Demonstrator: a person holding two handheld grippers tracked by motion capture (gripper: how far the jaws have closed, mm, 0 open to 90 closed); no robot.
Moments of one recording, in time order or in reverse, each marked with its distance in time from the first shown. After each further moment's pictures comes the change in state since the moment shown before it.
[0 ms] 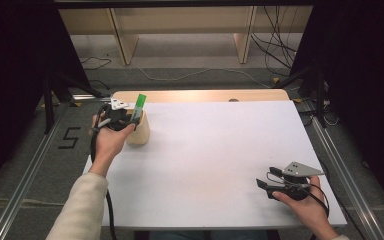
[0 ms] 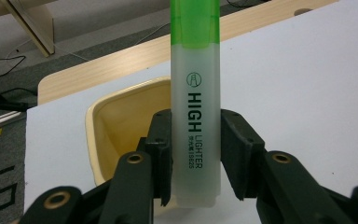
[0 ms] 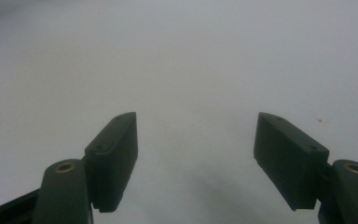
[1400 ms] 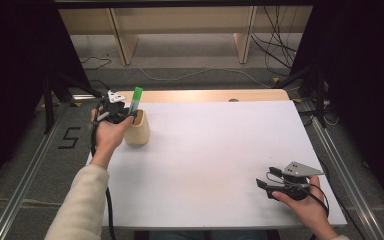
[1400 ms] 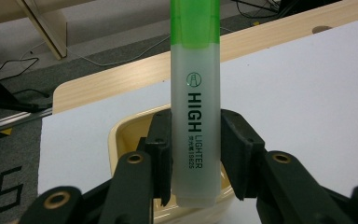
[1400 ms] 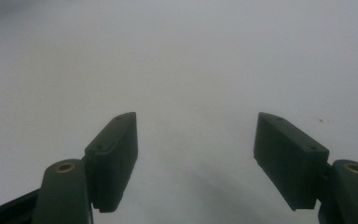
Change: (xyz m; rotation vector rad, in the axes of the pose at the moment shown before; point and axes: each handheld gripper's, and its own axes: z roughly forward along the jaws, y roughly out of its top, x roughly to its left) left arm 0.012 0.011 0.010 -0.023 0.038 -0.032; right arm 0.000 0.000 0.001 -0.001 0.001 -0.002
